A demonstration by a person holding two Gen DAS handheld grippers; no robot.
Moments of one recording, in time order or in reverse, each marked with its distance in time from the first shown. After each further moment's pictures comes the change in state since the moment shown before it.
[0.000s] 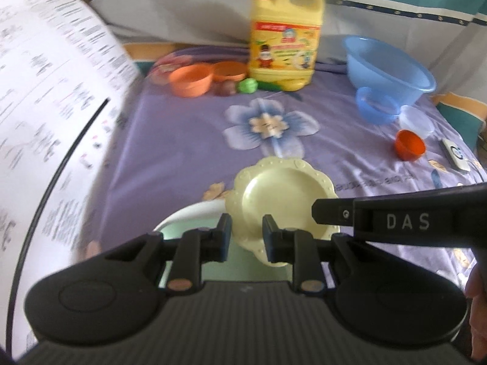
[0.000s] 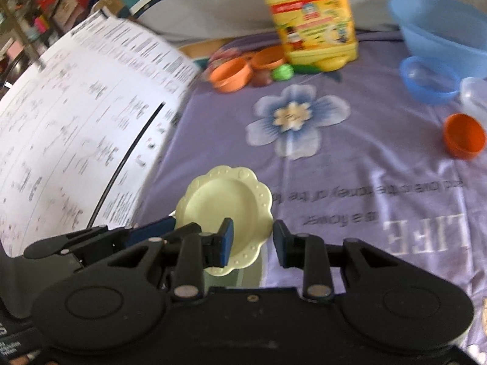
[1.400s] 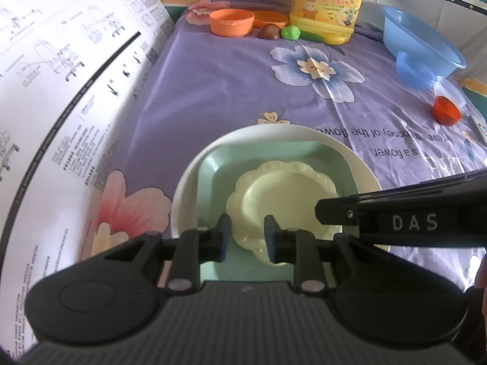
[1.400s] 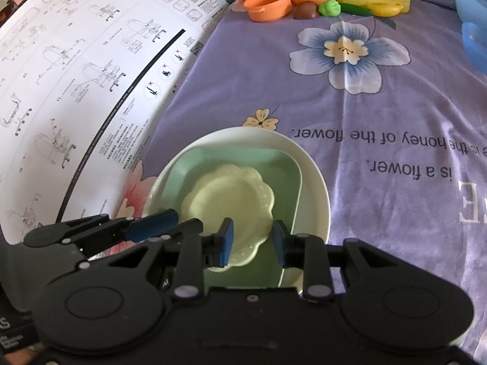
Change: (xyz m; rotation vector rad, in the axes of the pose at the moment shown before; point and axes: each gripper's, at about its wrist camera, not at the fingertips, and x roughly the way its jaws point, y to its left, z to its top) left arm 0.032 0.054 -0.051 -0.065 0.118 0.023; right arm 0.067 0.042 -0.028 -0.089 0.183 -0.006
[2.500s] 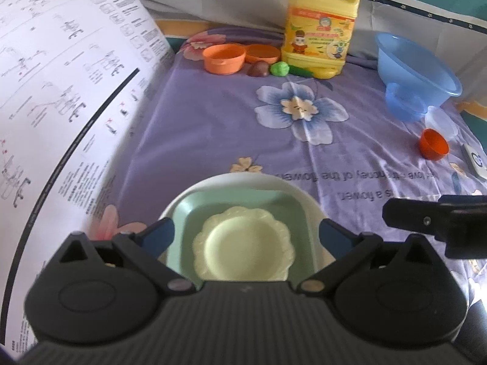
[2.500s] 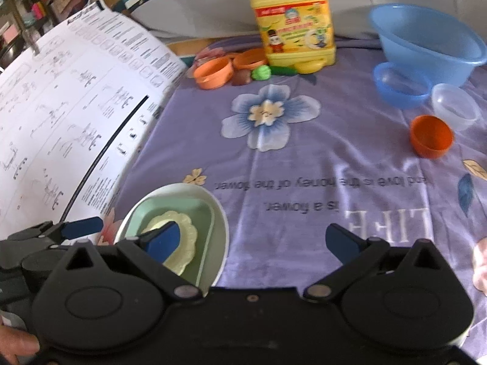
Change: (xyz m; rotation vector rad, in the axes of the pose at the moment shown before) left arm -0.033 -0.045 0.031 -0.021 -0.072 0.033; right arm -0.090 -0.063 -0.012 0.066 -0.211 -0.103
